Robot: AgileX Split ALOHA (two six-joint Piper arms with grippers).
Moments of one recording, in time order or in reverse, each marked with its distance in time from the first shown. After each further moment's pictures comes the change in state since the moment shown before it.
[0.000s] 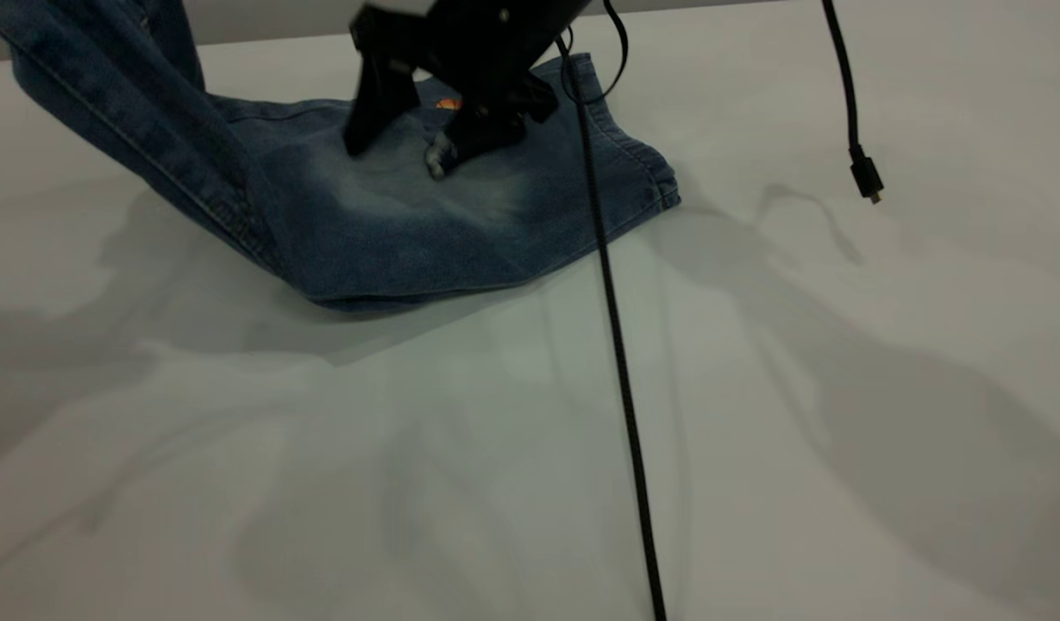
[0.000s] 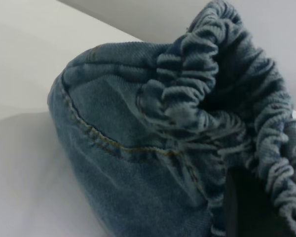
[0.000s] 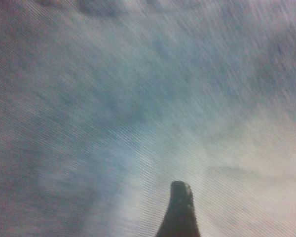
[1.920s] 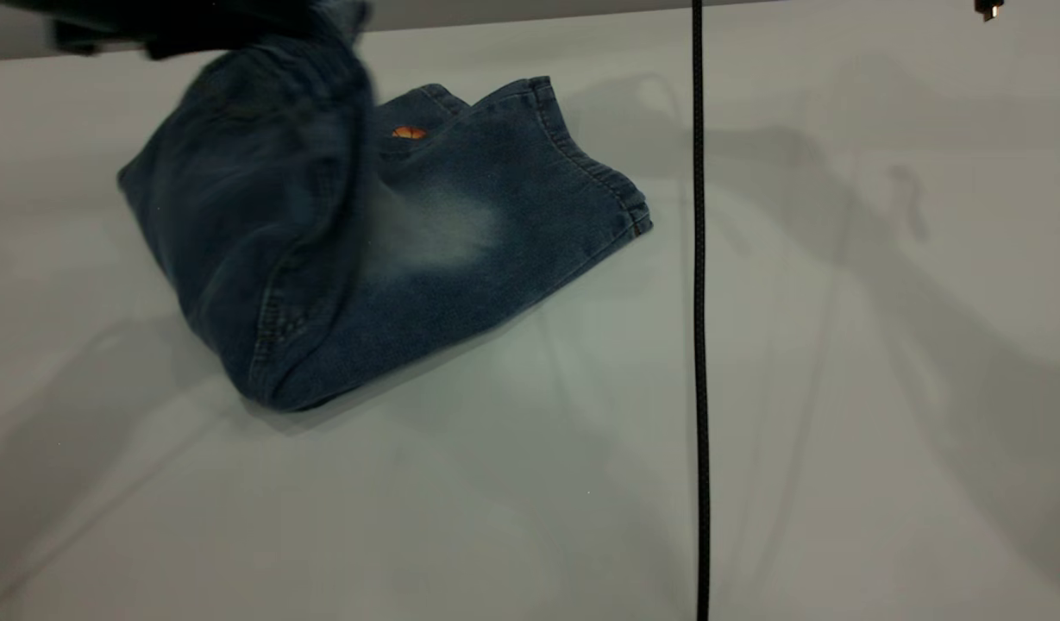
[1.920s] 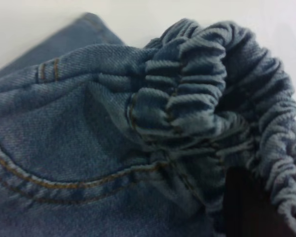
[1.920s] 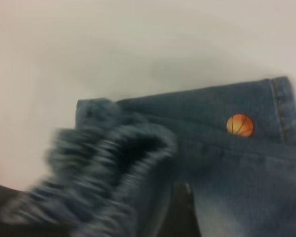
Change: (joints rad) left arm -0.456 0.425 -0.215 -0.177 -0.198 0.270; right arm -0.160 -0.280 -0.001 -0.072 0.101 -0.056
